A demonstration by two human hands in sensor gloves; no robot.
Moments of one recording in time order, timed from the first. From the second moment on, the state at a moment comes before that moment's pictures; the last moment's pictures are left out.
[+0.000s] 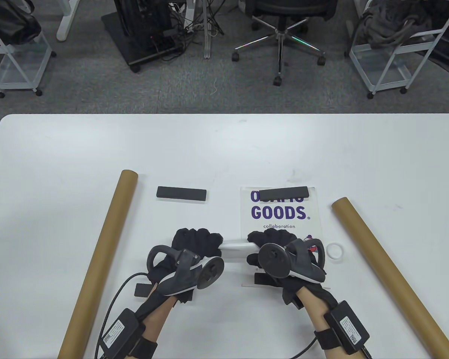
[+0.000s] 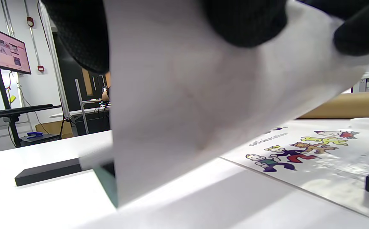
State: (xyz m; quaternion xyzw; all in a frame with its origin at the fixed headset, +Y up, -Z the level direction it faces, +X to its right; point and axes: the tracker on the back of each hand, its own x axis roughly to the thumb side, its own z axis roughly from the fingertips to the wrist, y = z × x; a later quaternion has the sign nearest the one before) left_hand -0.106 -0.674 -0.204 0.07 -0.23 -0.05 0.97; right_hand 0.096 -0.690 -0.217 0.21 0.00 0.97 0.09
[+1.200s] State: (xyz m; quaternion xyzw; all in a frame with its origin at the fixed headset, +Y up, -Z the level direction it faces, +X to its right) left_hand -0.104 -0.676 -0.200 0.10 -0.23 -0.10 0.96; right_hand 0.097 -0.693 -0.217 0.21 0.03 0.97 0.10
